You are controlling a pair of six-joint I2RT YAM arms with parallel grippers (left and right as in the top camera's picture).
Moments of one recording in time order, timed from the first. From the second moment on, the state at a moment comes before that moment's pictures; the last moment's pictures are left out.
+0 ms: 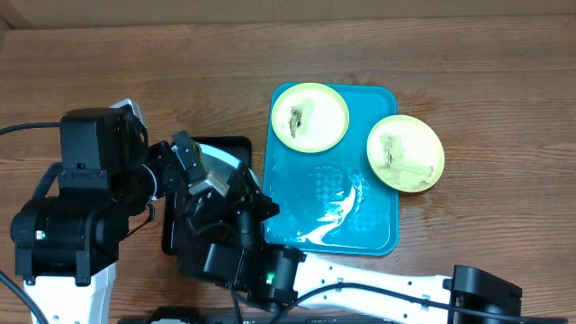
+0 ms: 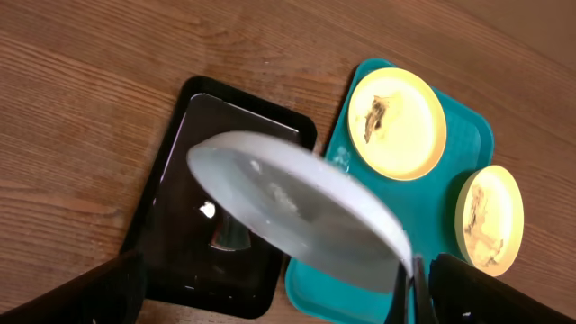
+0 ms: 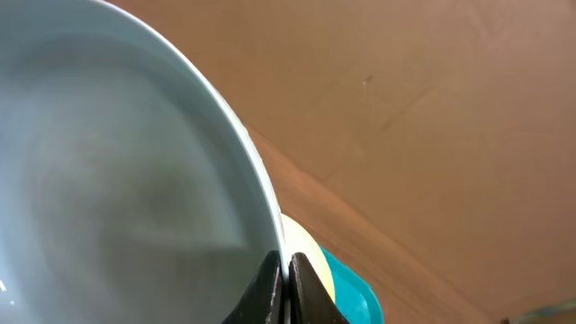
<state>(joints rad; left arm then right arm) -0.05 1.12 1.54 -1.34 0.07 -0.47 1.33 1.75 1.32 -0.25 1.21 0.01</state>
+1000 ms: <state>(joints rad) -0.05 1.12 1.54 -1.34 0.07 -0.47 -0.47 1.57 1.33 -0.93 -0.22 0.49</state>
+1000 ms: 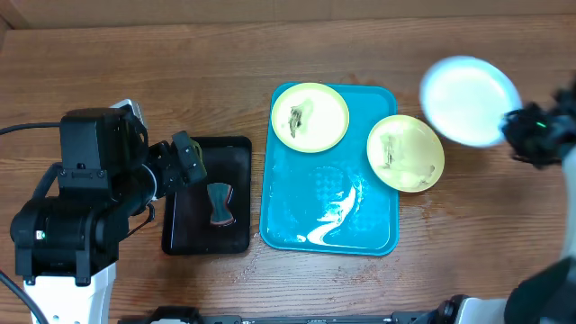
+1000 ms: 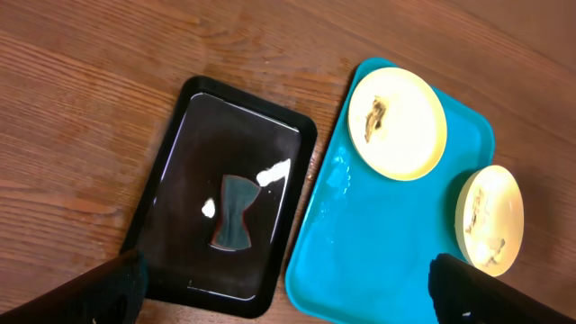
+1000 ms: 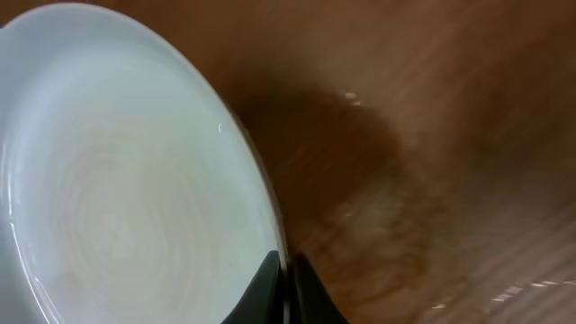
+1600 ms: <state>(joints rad) -0.05 1.15 1.54 -1.34 0.07 -0.47 -0.66 1.79 1.23 -0.95 -0.15 0.49</state>
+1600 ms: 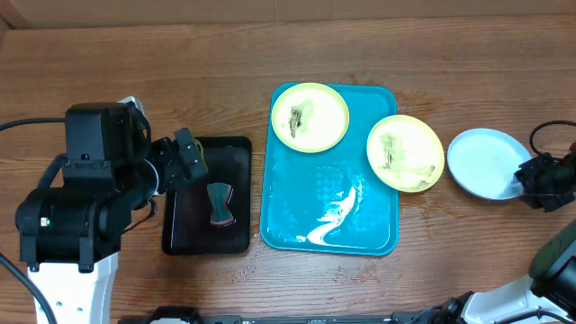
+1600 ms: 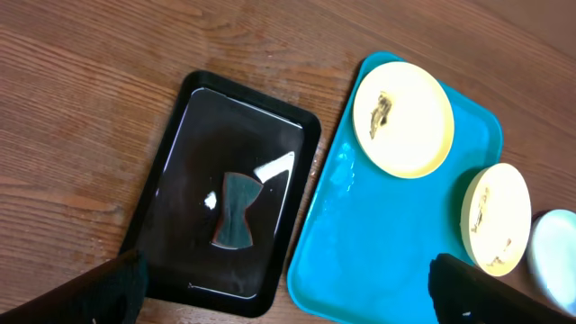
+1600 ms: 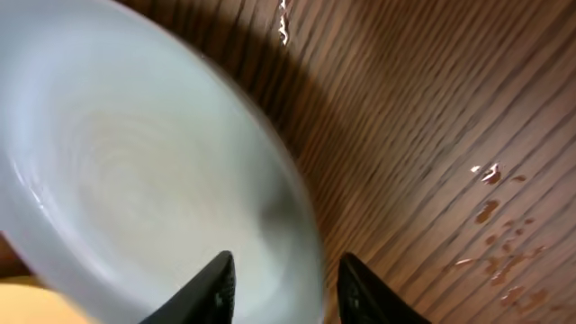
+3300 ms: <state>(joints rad) -0.05 1.30 1.54 -1.29 0.14 -0.44 0.04 1.35 0.90 -0.73 -0.19 0.33</state>
